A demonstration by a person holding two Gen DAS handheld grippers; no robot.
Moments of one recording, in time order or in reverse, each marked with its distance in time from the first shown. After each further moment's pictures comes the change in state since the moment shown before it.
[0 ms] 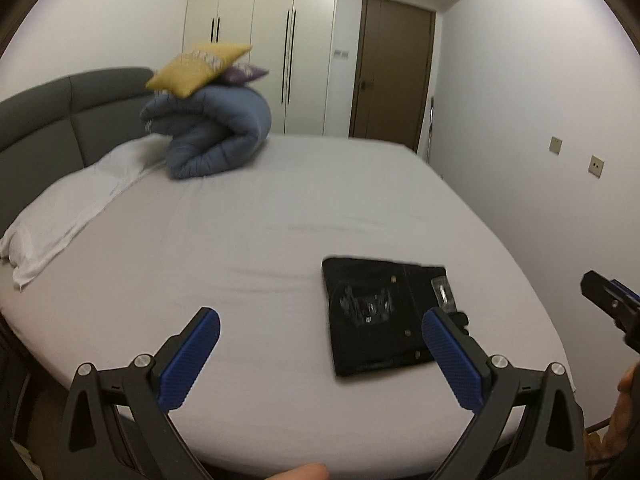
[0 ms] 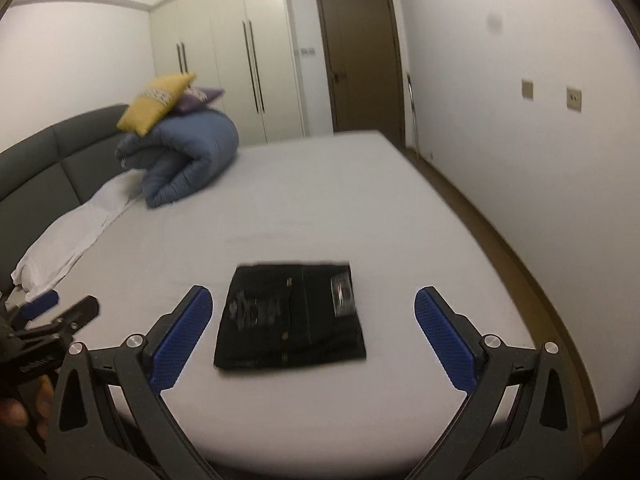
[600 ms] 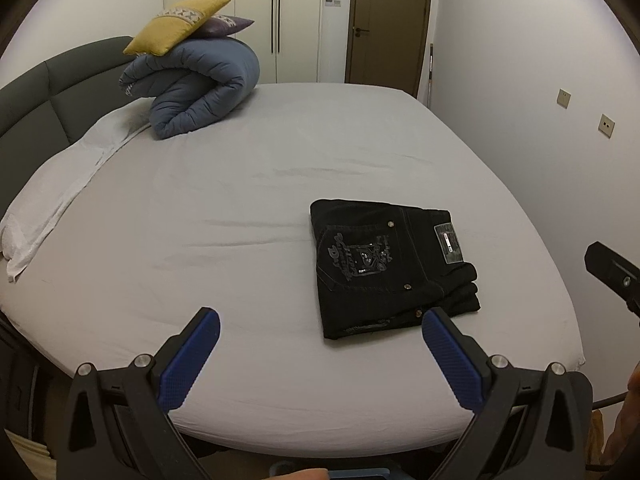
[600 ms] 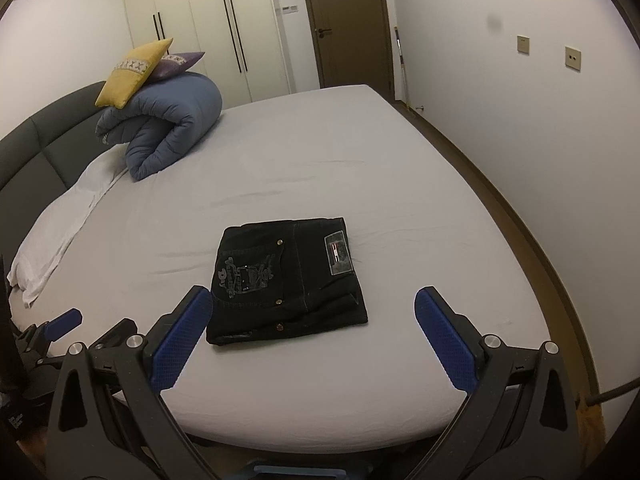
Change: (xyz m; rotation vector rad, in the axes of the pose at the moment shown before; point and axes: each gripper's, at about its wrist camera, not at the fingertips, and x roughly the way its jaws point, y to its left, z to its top) left arm 0.054 -0.025 -0.019 0.041 0.187 0.000; right arm 0.065 -0.004 -0.008 0.039 0.154 -0.028
